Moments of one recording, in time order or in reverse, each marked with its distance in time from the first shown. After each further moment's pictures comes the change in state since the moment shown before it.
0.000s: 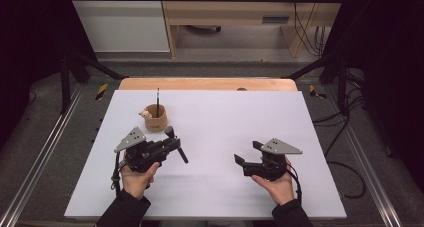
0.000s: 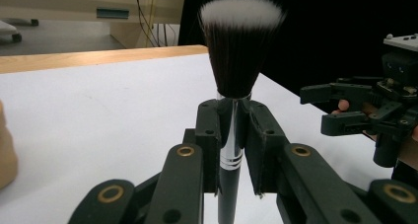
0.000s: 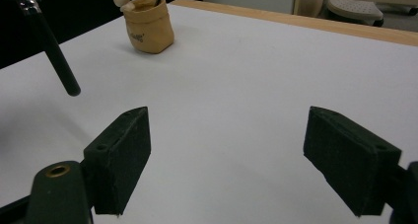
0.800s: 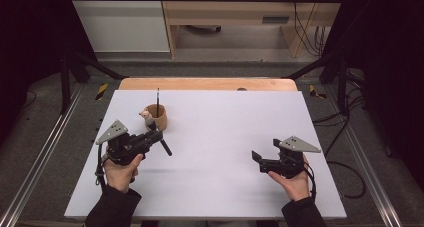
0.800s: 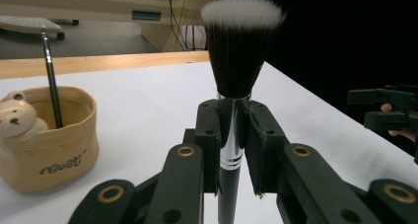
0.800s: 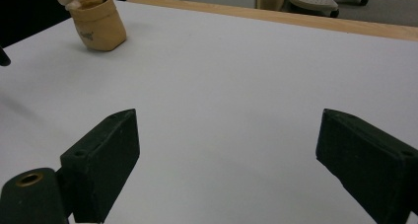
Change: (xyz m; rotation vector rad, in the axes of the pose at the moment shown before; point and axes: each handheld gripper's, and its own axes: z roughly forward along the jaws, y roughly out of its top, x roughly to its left) left arm 0.030 0.013 -0.025 0.000 0.103 -0.019; right arm -0.035 -0.005 -0.023 0.019 -0.115 0.050
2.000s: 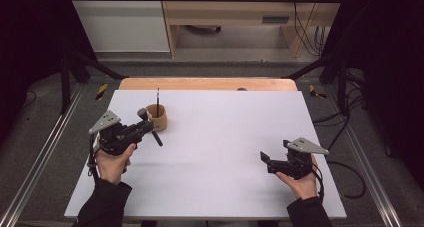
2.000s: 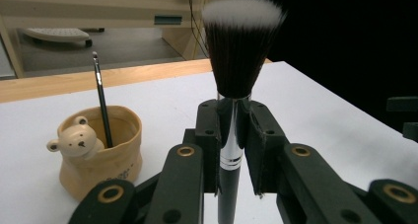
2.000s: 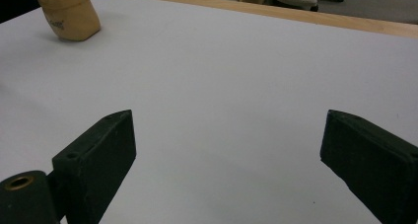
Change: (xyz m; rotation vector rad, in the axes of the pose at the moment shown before) left arm 0.017 0.023 -0.005 0.004 0.076 0.037; right arm -0.016 -0.007 -0.010 0.022 -0.064 -0.006
